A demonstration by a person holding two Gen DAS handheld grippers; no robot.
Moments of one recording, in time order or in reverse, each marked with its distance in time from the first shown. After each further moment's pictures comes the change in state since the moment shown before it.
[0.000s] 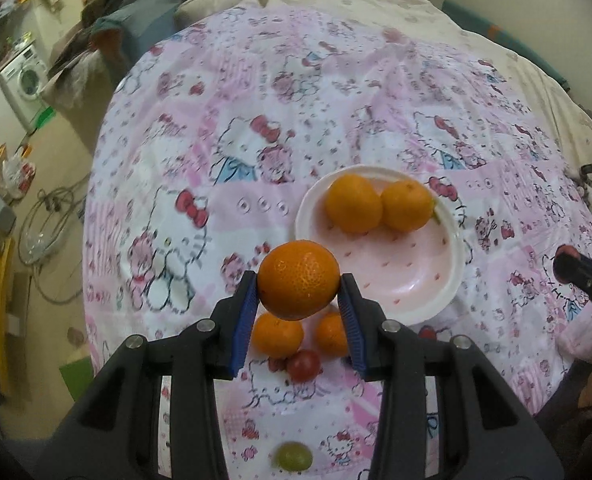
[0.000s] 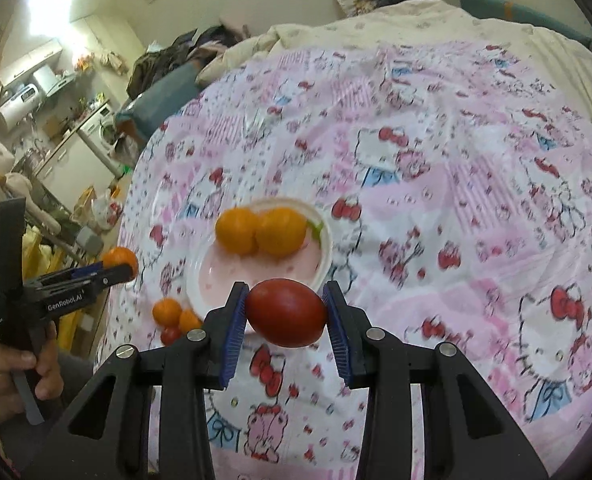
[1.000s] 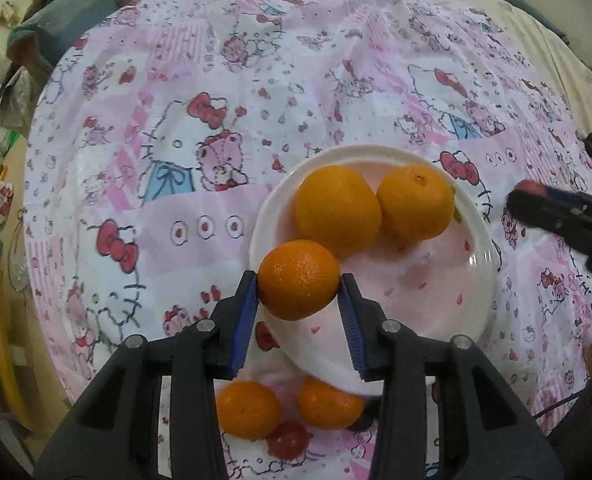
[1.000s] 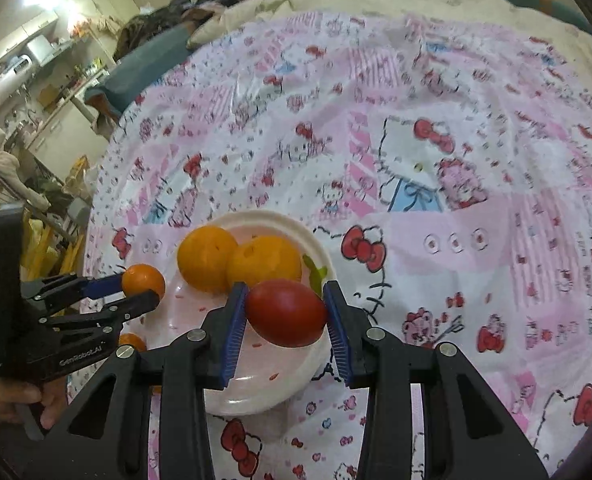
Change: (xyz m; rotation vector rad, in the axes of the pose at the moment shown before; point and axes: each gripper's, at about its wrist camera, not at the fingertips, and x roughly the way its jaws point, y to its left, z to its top) left arm 0.093 -0.030 0.031 0.113 0.140 -0.027; right arm 0.114 -0.008 0.055 -0.060 0.165 0.002
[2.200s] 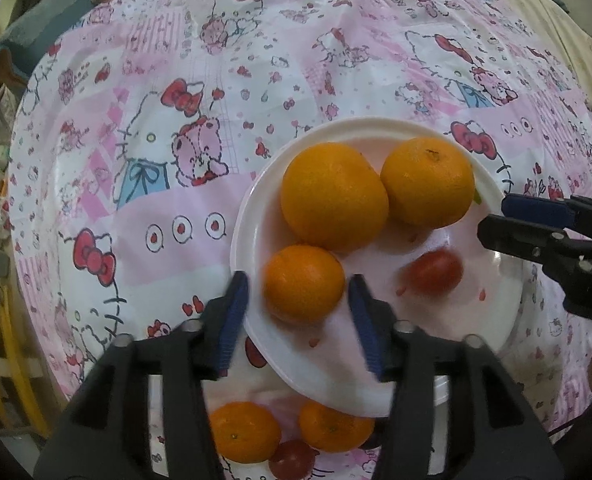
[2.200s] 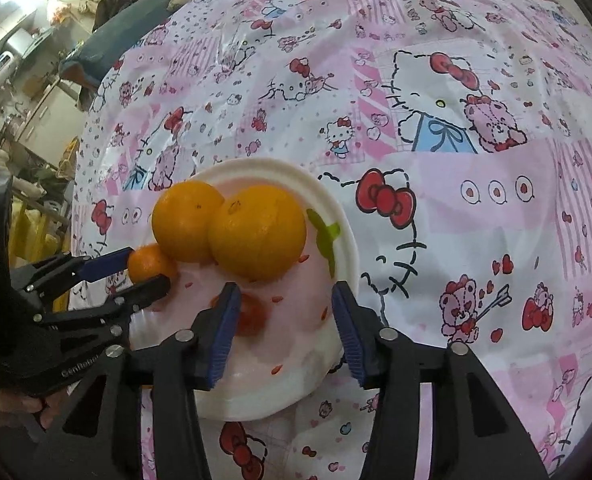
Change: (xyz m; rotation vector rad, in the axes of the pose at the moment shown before) left arm 0.025 -0.011 0.005 0.068 0.052 0.047; right arm 0.042 -0.004 -0.011 0.065 0.131 0.020
